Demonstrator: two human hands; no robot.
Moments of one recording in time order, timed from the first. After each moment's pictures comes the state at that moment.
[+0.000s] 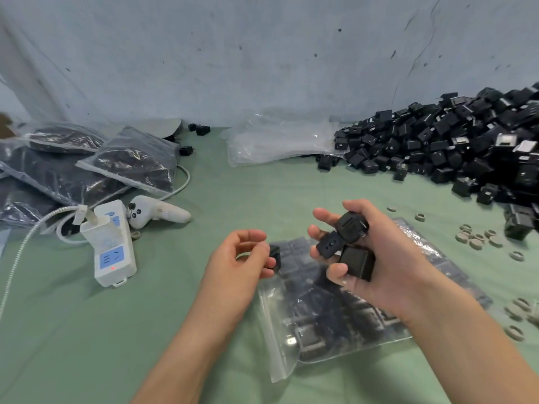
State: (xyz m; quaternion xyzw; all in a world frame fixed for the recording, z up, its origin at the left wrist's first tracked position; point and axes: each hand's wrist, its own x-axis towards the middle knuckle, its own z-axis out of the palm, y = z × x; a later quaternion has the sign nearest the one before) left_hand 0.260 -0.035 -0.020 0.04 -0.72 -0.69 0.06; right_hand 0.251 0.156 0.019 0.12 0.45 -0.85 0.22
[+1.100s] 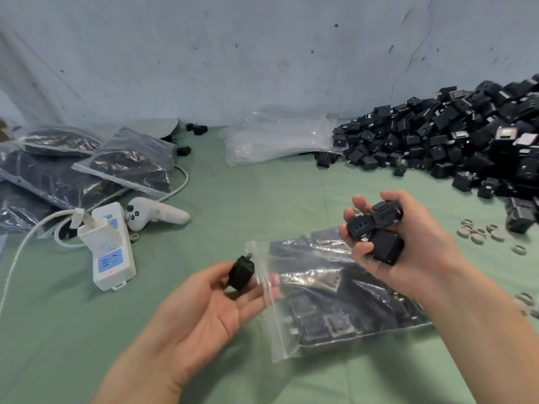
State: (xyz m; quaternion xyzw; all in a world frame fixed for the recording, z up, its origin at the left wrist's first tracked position) left_hand 0.280 -0.063 -0.002 0.21 -0.32 -0.90 -0.22; right_hand 0.239 0.182 0.015 0.20 0.38 -0.89 0.13
